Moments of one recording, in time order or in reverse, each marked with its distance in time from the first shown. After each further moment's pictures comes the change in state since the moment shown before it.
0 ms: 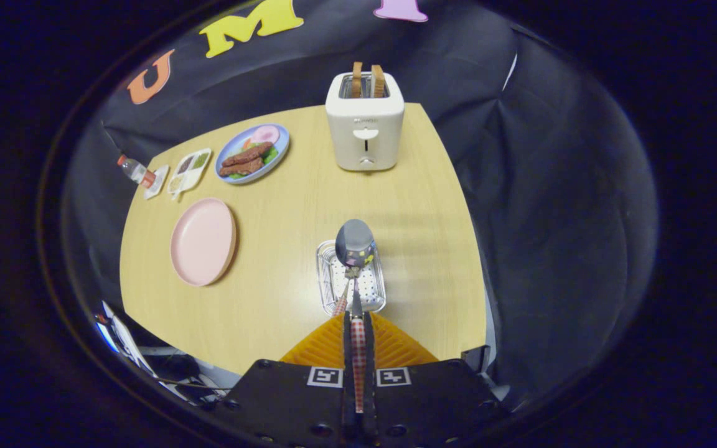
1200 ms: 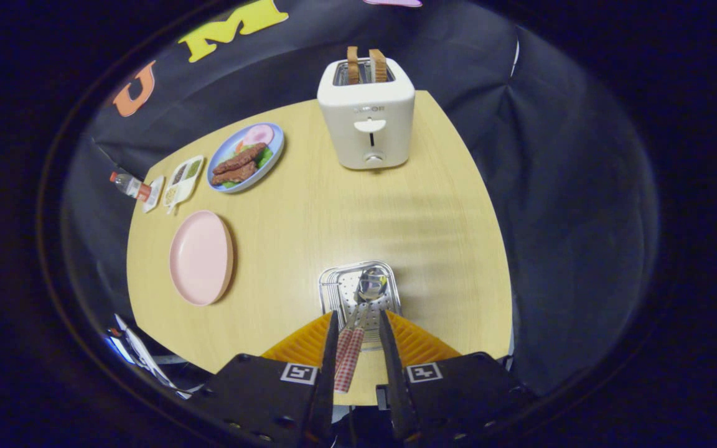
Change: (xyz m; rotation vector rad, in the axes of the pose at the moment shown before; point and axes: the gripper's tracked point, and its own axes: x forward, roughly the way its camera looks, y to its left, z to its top) arm 0.035 0.016 0.035 0.060 -0.008 0.050
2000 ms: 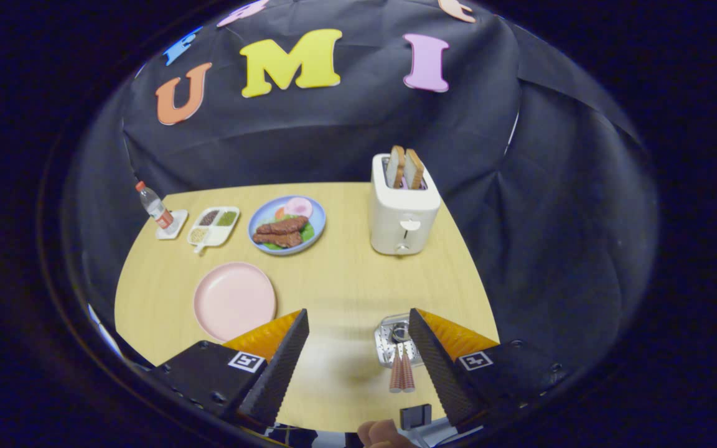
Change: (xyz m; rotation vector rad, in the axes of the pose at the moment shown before) arm -0.091 0.098 0.024 -0.086 -0.472 -0.090
